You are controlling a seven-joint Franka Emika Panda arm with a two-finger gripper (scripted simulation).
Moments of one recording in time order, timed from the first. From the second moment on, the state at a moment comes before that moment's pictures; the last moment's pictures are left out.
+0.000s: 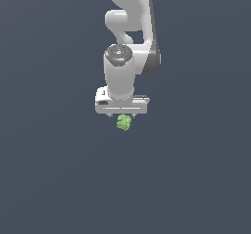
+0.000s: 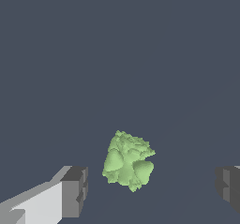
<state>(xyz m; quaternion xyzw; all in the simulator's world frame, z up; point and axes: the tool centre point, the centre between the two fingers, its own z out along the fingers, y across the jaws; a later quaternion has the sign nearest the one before) -0.016 -0.016 0.158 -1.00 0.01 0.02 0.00</state>
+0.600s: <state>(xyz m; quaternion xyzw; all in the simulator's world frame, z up) -0.012 -0.034 0.164 -1.00 0.02 0.02 0.01</state>
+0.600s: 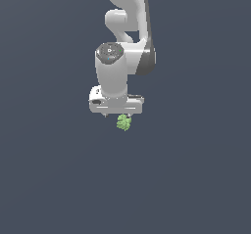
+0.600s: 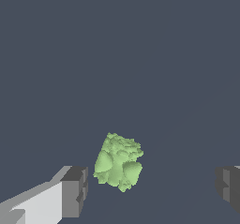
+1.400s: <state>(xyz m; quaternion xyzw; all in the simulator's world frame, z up) -0.015 -0.032 0.157 -1.00 -0.03 0.02 0.01</state>
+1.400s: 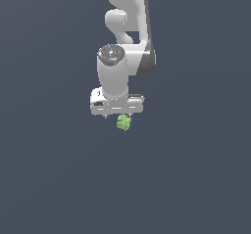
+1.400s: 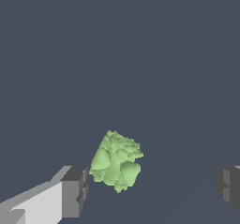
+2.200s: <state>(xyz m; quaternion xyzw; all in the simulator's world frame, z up) -0.029 -0.024 0.131 -0.97 -0.23 0.01 0.00</state>
